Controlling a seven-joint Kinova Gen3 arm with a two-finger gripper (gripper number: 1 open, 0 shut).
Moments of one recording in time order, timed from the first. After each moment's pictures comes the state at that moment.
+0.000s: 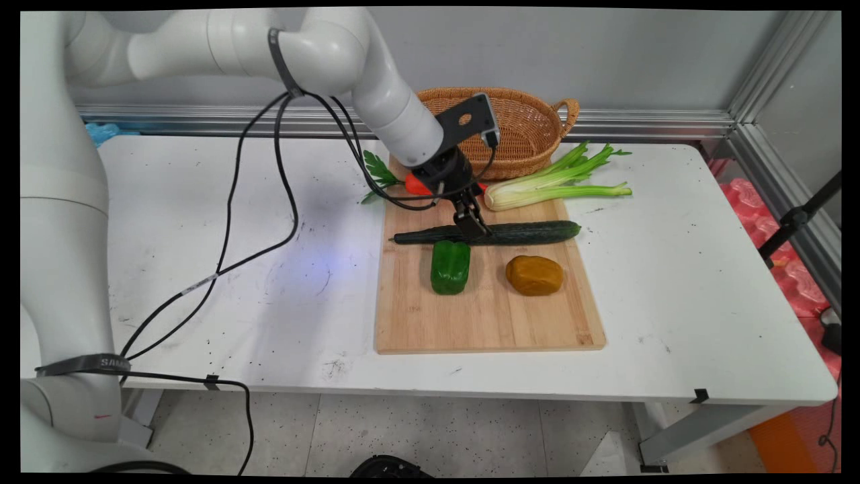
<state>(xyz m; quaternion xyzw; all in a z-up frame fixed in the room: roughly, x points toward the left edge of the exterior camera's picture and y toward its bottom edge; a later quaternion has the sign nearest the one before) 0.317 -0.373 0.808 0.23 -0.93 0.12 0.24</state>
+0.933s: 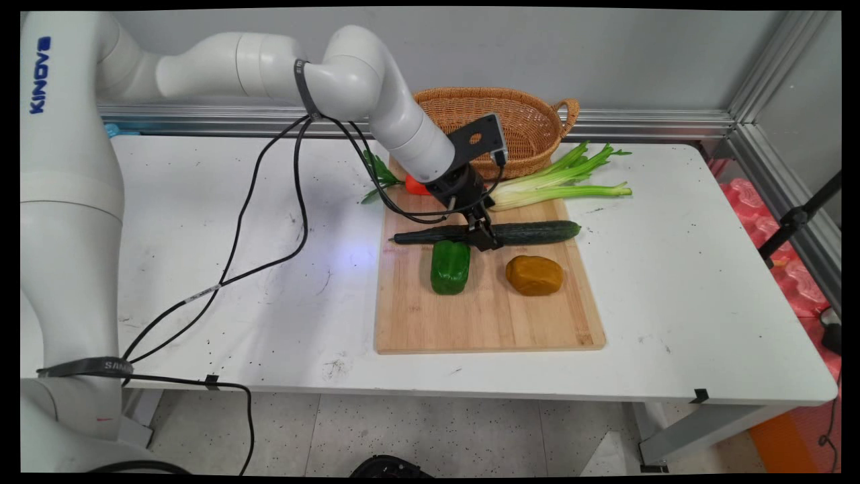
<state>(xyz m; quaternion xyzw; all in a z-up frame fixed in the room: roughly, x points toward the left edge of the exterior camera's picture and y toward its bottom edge) 0.307 -0.388 0.771 0.21 -0.93 0.11 0.26</state>
